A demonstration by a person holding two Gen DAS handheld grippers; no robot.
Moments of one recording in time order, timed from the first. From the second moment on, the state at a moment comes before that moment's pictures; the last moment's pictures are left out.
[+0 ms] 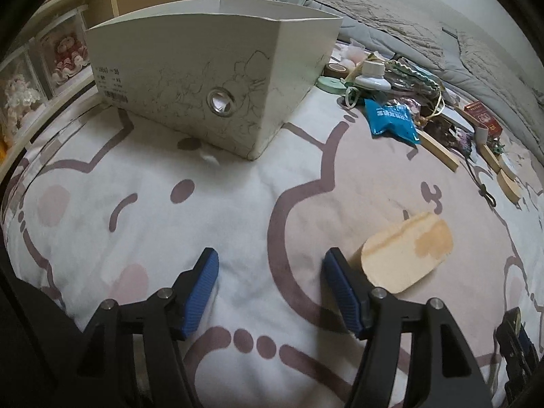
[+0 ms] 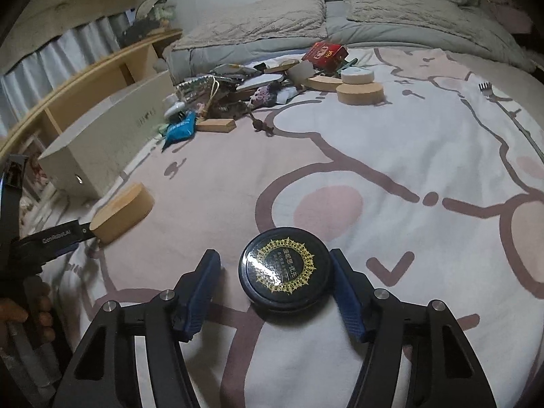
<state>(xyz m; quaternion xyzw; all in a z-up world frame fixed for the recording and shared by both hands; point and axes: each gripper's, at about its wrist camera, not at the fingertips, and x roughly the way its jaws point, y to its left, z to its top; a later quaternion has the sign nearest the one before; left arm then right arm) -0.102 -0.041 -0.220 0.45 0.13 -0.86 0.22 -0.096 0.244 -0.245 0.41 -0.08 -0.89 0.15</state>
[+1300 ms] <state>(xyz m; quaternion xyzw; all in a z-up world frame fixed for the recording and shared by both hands) -0.119 -0.027 -0.225 0.43 0.10 -0.86 0.24 -0.075 0.236 -0.249 0.36 -0.05 -0.92 0.12</state>
